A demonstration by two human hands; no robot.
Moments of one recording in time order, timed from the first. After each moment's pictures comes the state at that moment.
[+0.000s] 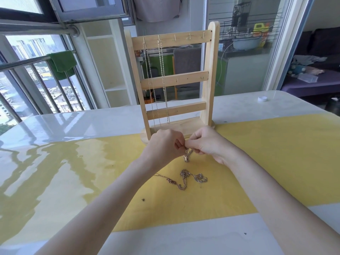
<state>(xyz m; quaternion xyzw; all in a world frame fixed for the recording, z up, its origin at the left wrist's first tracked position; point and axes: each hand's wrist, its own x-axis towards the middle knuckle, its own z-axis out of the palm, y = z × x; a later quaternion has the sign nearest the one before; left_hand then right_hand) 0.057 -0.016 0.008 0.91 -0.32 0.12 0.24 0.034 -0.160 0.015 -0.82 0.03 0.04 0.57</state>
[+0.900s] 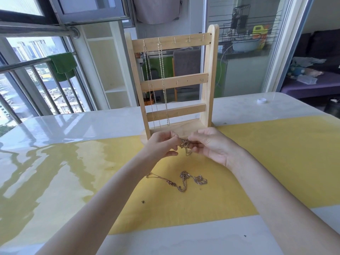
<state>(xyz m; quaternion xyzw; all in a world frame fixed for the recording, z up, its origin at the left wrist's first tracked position) 0.055 -0.008 0.012 0.75 -0.16 -0.13 0.62 0.039 -0.168 0.011 -0.63 0.04 0.08 0.77</state>
